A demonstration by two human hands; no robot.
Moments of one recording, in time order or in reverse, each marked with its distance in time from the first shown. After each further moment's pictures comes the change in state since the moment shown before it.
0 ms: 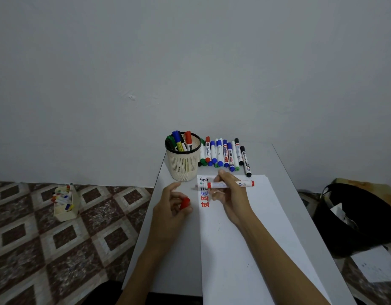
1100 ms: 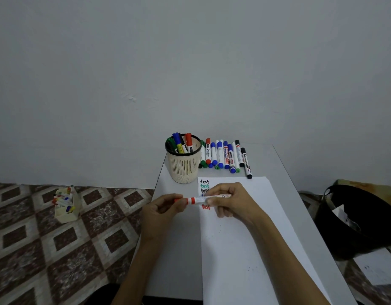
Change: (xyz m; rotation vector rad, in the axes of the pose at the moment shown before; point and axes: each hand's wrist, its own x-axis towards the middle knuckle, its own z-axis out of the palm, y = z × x) left_hand 0.000 0.013 -0.009 -0.476 0.167 -0.209; right_hand -0.005 -0.016 -0.015 -0.578 -0.326 0.103
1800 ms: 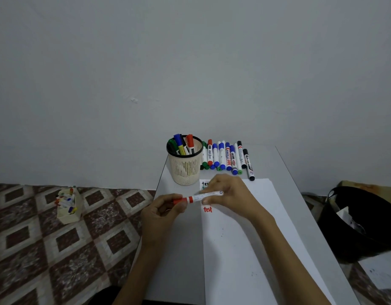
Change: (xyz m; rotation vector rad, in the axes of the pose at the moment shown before) left_hand 0.002 -0.006 -0.001 0.146 0.013 0.143; right_hand 0.013 -0.017 0.003 -0.679 0.059 -0.296
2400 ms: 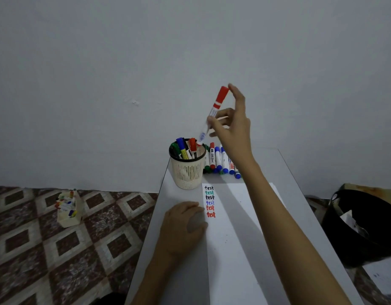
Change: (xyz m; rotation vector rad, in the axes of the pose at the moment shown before) left_hand 0.005 -0.027 0.012 0.670 -0.347 0.269; right_hand 0.098 -0.067 -0.049 0.220 0.636 -0.182
